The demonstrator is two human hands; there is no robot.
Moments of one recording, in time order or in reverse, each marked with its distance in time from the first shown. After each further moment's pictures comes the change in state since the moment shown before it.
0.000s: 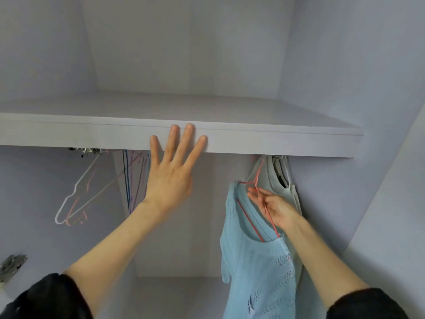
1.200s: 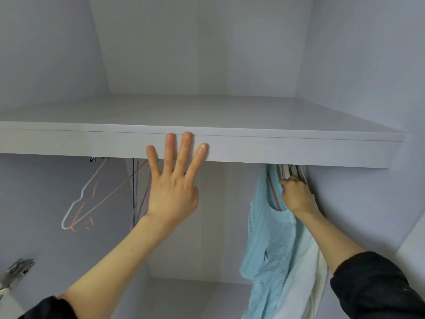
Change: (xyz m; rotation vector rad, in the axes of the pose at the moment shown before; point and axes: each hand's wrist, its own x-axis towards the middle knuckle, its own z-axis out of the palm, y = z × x) left_hand 0.003 0.003 0.025 0.132 0.055 -0.042; right_hand 0.080 -0.048 -0.026 -1.994 0.473 -0.598
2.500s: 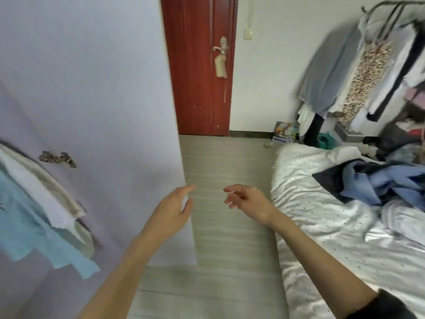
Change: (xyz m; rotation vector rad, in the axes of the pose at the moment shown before) left_hand -0.274 0.212 -0.304 -1.613 -0.907 0.982; right_hand -0.727 -0.087 -0.152 0.572 0.322 1.130
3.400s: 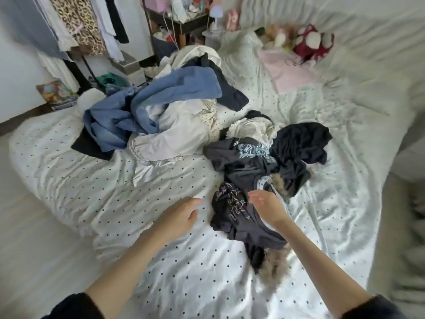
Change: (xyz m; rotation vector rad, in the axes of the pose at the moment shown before) left_hand -0.026 0.472 0.532 0.088 -1.027 0.650; right_hand -0.484 0.433 -0.315 0.097 0.781 1.011
